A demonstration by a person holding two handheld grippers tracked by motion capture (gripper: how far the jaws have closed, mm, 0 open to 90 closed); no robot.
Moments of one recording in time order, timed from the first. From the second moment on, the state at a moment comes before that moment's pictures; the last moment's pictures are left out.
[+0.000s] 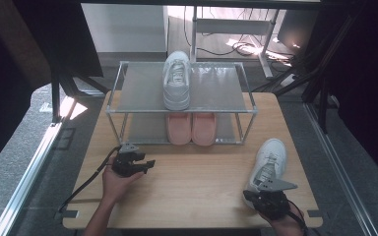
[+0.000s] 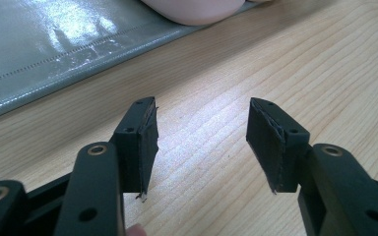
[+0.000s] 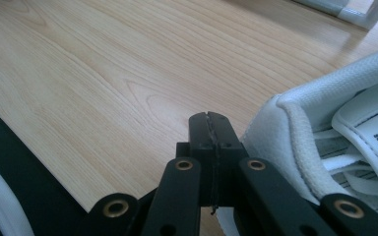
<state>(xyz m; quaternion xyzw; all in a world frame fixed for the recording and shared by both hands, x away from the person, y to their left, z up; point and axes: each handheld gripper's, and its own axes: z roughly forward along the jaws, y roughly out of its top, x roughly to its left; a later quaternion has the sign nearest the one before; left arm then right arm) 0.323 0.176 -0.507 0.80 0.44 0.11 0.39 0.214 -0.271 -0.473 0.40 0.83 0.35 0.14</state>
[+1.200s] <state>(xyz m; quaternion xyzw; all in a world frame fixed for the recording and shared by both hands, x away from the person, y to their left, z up) 0.325 0.174 -0.510 0.80 0.44 0.10 0.40 0.200 -0.347 -0.471 0.48 0.78 0.35 0.17</state>
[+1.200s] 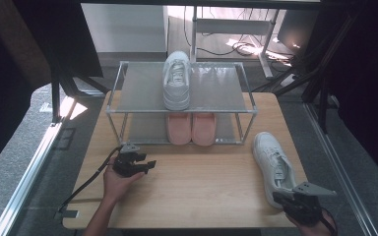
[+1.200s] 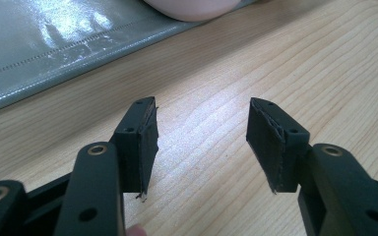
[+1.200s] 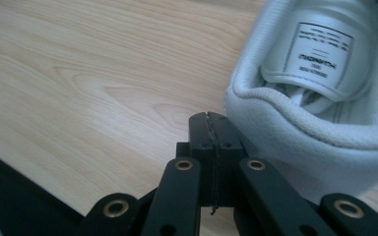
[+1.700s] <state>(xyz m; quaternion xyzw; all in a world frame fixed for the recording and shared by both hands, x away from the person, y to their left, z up) 0.325 0.173 -0.511 0.80 0.44 0.10 0.39 0.204 -0.374 -0.472 0.52 0.76 0.35 0.19</state>
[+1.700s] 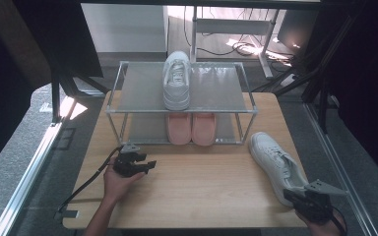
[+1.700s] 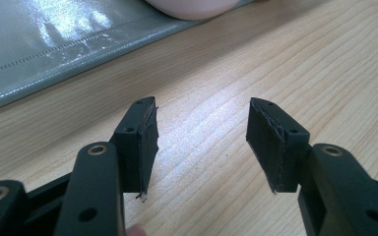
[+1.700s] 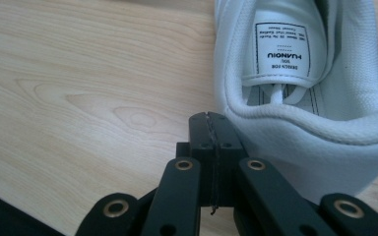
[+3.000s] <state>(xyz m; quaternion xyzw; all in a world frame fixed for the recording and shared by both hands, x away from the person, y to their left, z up) 0.326 0.171 -0.513 0.80 0.44 0.10 0.39 0.272 -0.406 -0.421 0.47 0.75 0.40 0.21</state>
